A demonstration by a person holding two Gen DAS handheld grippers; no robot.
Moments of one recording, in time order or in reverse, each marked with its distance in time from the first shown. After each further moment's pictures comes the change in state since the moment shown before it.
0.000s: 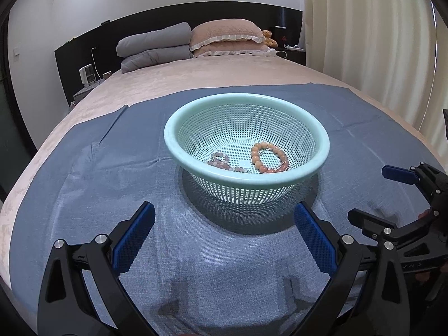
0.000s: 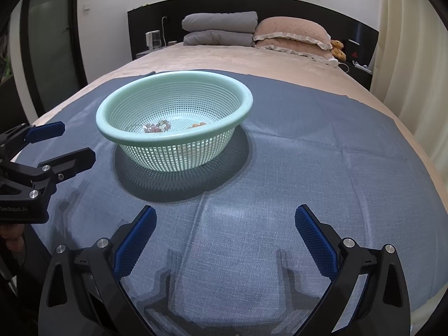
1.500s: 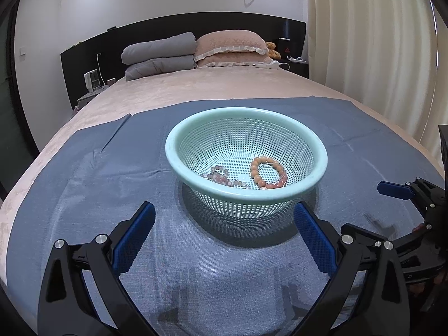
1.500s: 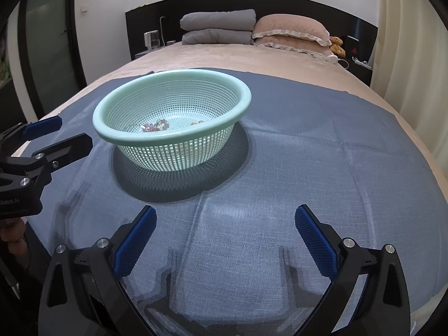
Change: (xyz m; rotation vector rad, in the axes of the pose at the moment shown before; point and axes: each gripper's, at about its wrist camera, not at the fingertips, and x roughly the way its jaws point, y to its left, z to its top) left arm -0.004 -0.004 0.006 -0.018 -0.060 0.020; right arm 0.002 -0.005 -0.002 0.017 0.009 0.009
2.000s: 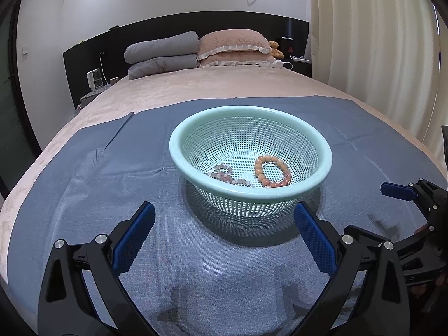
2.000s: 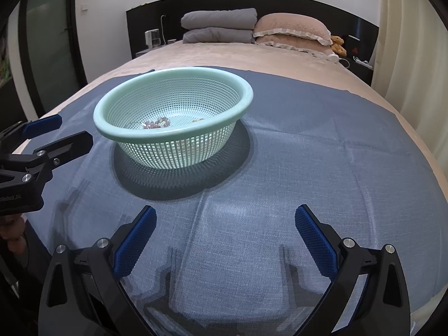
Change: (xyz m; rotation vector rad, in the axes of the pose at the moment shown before) left arm 0.001 0.000 -0.002 -0.003 0.005 0.007; right arm 0.004 0.001 0.001 -0.004 0.006 0.001
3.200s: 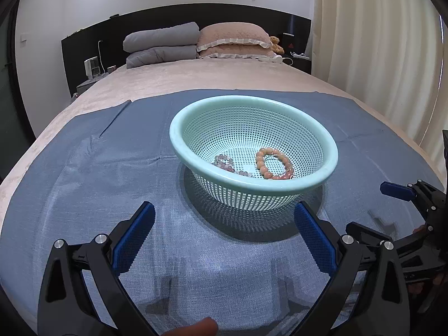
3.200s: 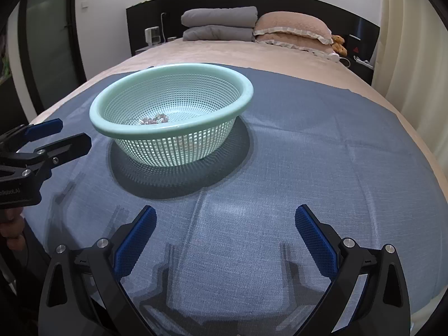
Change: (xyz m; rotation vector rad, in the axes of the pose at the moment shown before) left arm 0.011 0.011 -0.005 -0.037 0.036 -0.029; right arm 0.004 -0.001 -0.003 -0.007 0.002 -0.005
